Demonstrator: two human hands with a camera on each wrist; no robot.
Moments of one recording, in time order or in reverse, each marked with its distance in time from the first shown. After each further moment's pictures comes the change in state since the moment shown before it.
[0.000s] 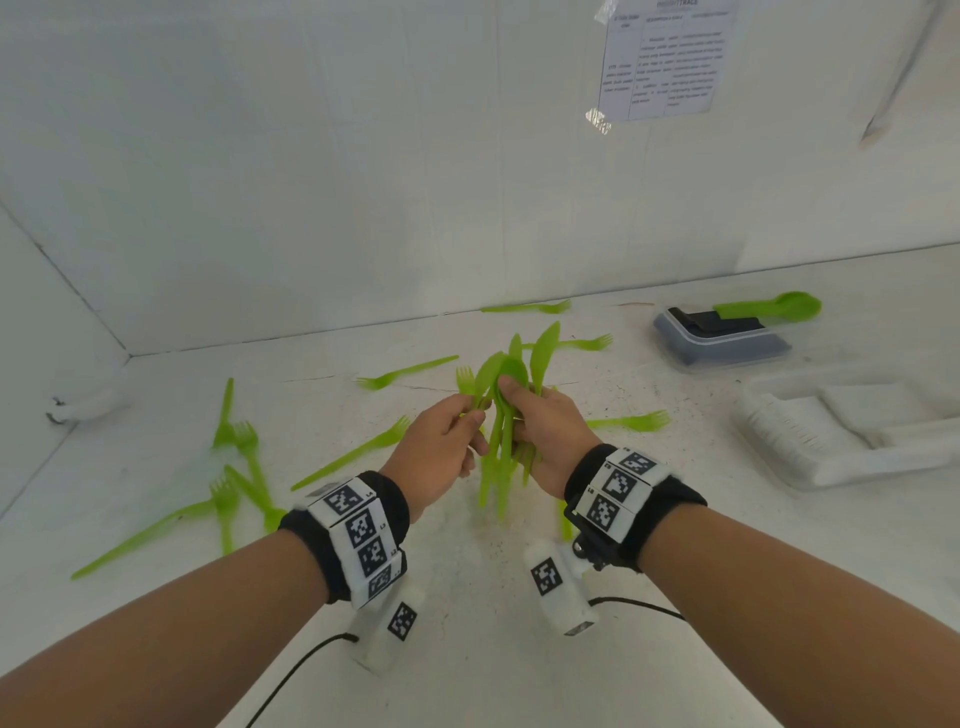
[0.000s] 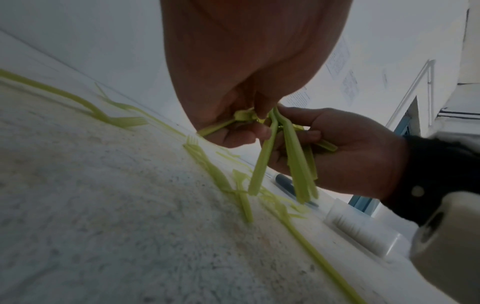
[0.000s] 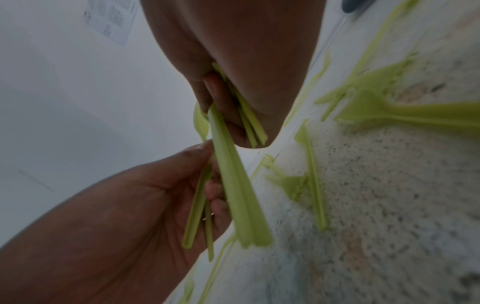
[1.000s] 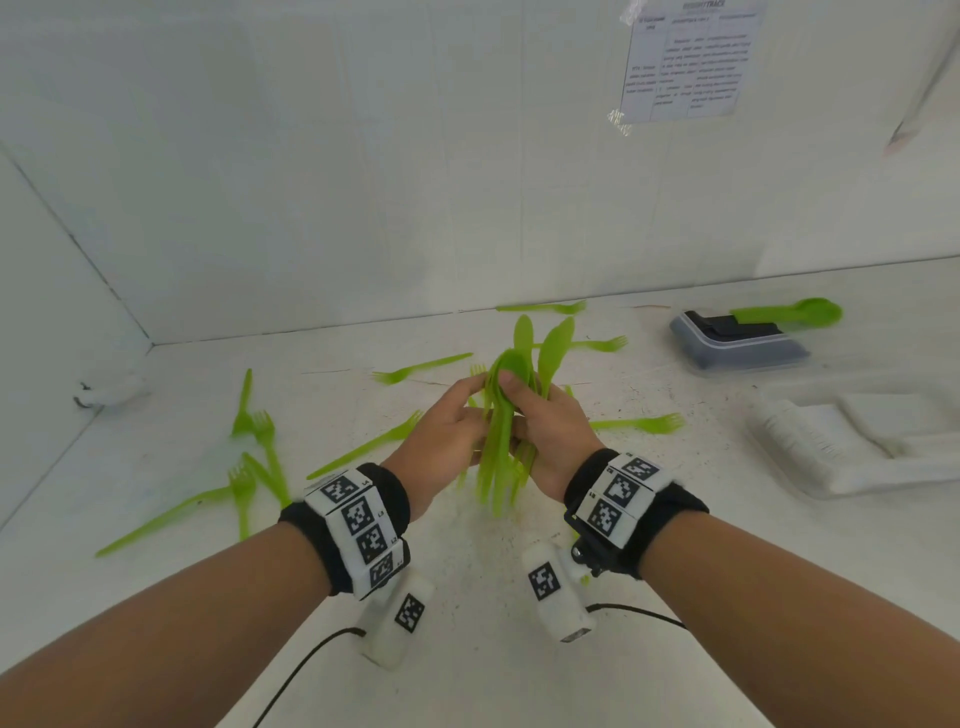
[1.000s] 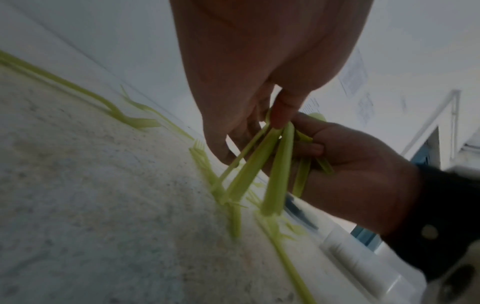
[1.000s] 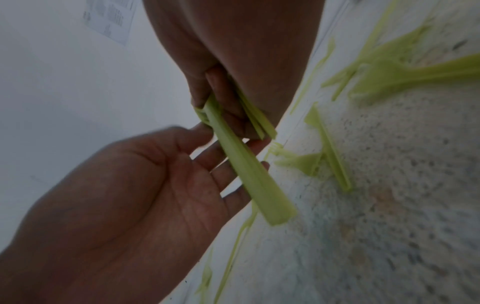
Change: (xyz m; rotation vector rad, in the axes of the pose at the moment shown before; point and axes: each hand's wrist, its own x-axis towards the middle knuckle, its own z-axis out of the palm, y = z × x) left_hand -0.011 0.008 -0.006 -0.215 -0.093 -0.032; right_hand -0.003 0.009 0.012 0.089 -0.027 -0.048
